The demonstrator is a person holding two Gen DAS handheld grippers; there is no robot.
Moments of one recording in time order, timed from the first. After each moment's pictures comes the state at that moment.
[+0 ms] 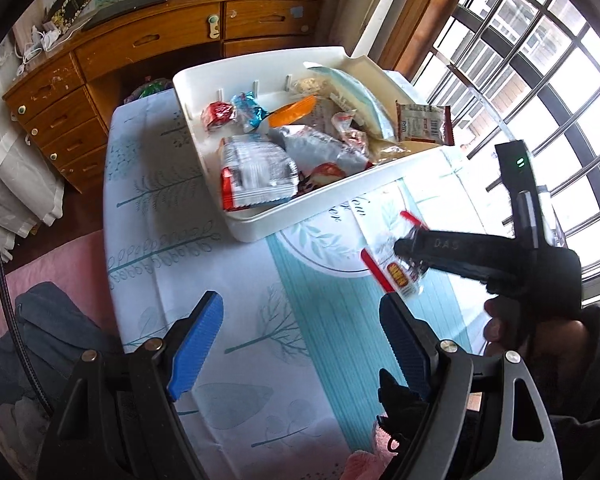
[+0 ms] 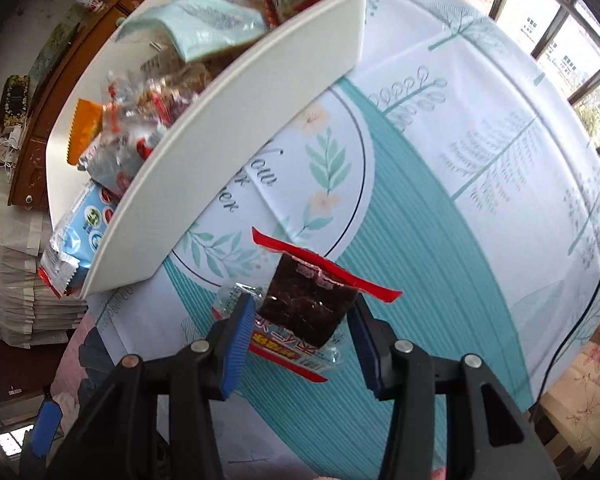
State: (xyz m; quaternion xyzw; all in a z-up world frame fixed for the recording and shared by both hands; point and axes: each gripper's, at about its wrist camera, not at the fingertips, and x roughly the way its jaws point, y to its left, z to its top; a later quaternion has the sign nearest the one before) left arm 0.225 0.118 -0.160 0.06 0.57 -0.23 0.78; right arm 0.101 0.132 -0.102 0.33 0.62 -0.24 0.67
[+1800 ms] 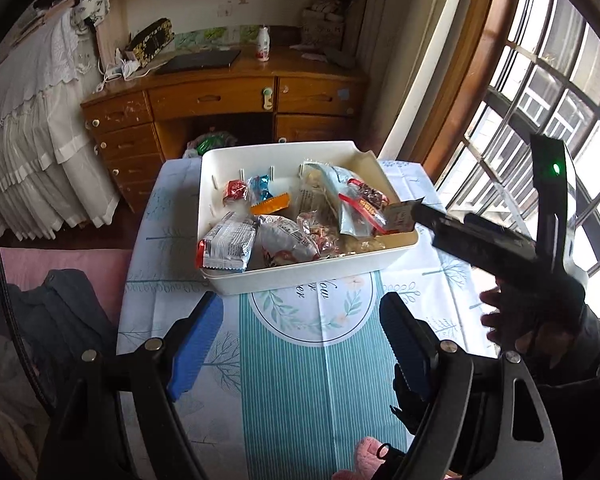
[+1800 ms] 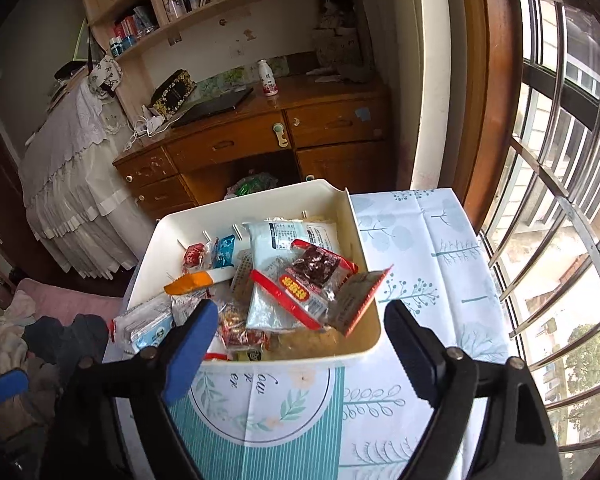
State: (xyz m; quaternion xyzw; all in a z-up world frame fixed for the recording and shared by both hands) left arm 0.166 0.042 -0.071 0.00 0.47 -0.10 0.88; right arm 0.131 0.008 0.024 0.10 0.44 -0.05 0.89
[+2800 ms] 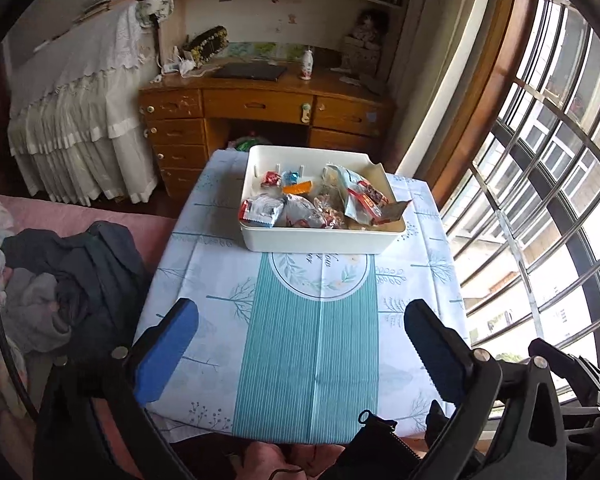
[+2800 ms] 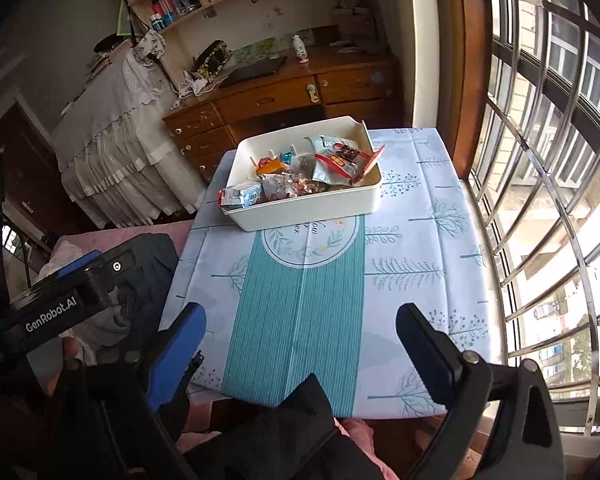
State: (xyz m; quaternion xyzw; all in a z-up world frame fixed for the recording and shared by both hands) left arm 0.035 0.044 -0.008 -0.04 0.44 -0.02 0.90; right arm -0.088 0.057 0.142 0.13 0.51 0.00 0.85
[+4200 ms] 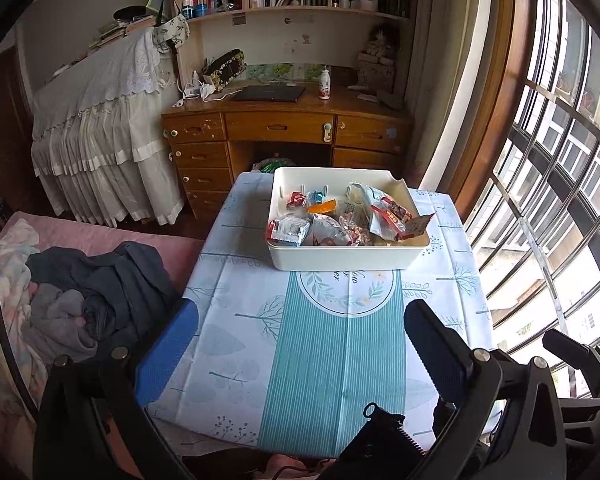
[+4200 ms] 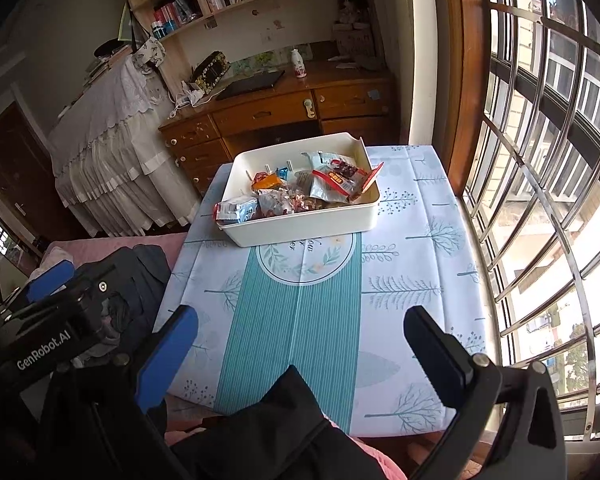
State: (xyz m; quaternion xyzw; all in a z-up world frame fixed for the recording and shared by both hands) left arm 0.025 0.054 0.001 -0.01 0.41 0.02 0.91; right arm -0.084 0.066 0.137 0.11 0.48 -0.01 0.87
